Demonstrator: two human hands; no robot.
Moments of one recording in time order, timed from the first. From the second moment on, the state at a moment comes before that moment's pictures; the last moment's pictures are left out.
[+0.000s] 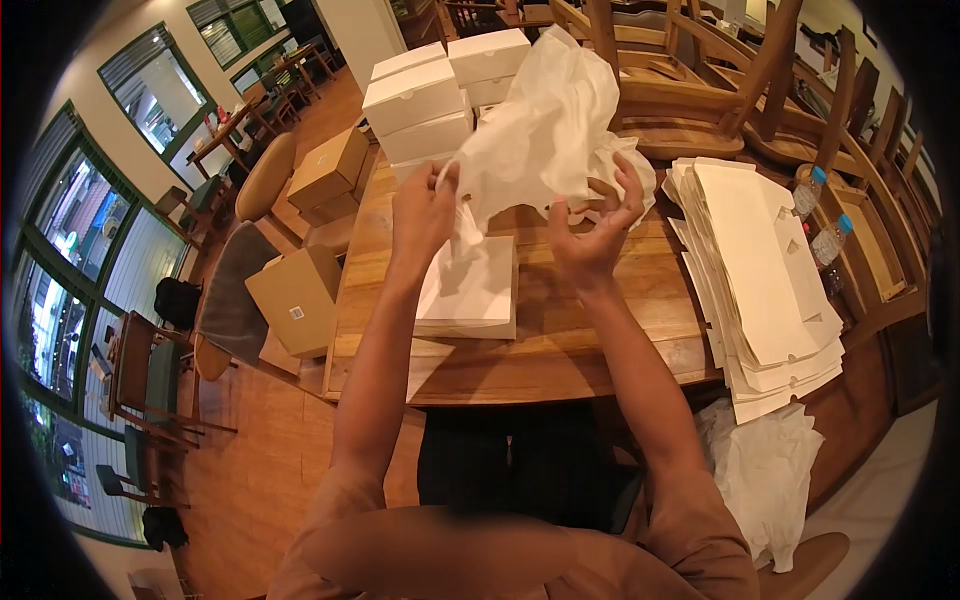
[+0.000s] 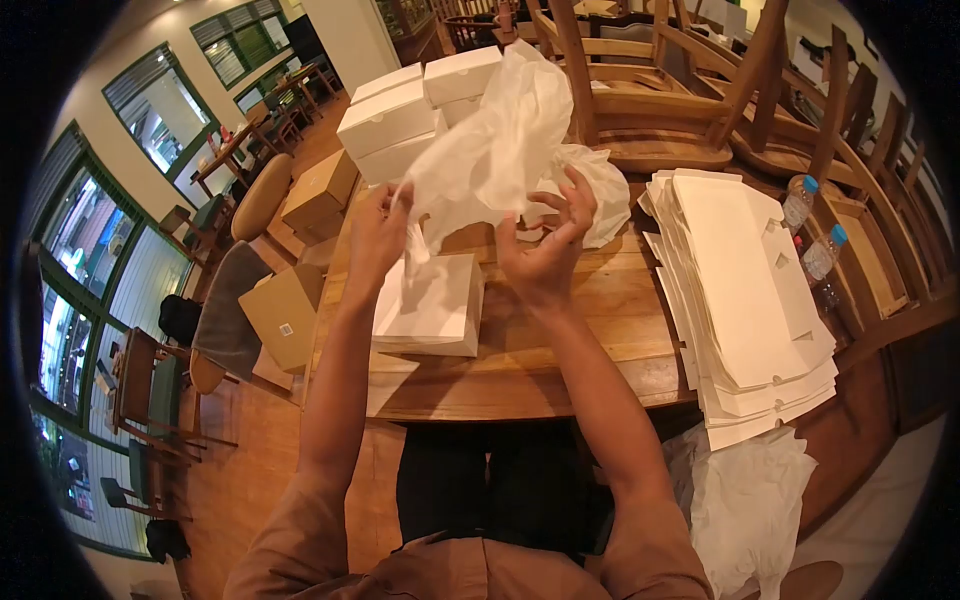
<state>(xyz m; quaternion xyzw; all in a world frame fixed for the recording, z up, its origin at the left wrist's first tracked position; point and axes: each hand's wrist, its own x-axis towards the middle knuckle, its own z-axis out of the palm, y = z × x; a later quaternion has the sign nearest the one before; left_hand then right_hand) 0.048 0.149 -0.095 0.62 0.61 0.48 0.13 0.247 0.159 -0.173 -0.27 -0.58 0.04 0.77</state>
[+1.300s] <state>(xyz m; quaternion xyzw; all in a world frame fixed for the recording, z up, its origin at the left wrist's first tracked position) 0.092 0.055 -0.091 0.82 0.31 0.48 -0.12 0.258 0.124 -0.164 -0.41 -0.69 0.05 0.59</state>
